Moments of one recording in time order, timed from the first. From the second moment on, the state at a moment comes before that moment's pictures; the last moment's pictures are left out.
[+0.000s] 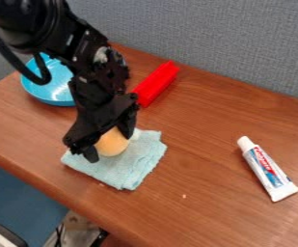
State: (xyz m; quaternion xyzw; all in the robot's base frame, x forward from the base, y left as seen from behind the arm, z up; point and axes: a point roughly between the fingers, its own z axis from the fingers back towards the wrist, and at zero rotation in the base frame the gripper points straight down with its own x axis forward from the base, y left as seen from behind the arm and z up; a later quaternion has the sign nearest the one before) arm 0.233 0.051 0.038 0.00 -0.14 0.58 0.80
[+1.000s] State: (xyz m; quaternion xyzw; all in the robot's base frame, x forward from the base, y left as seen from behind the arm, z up) arm 0.237 0.056 0.036 0.03 -0.15 0.57 0.81
